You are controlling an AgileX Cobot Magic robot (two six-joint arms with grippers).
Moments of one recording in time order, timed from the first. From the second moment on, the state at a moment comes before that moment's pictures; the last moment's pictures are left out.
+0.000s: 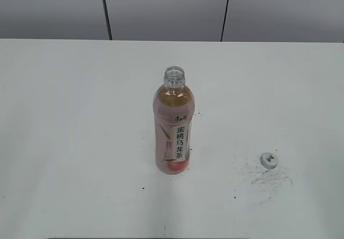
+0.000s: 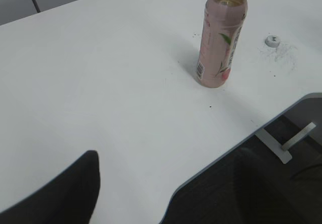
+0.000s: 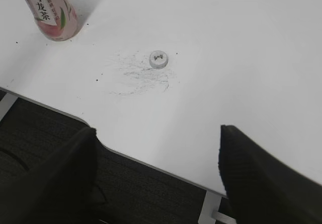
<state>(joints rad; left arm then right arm) -0.59 0.11 -0.55 0.07 1.03 -0.02 0.32 0.13 -0.52 0.07 1.11 -0.20</state>
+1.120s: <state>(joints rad) -0.02 -0.01 -0.55 0.07 1.03 -0.02 0.08 -0.01 -0.51 0.07 1.11 -0.20</state>
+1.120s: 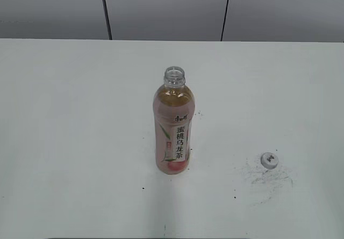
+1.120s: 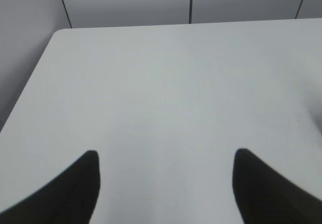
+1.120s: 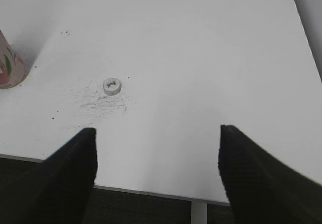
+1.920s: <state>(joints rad) -0.02 -0.01 -0.55 0.03 1.03 -0.02 0.08 -0.01 -0.51 0.07 1.11 -0.19</state>
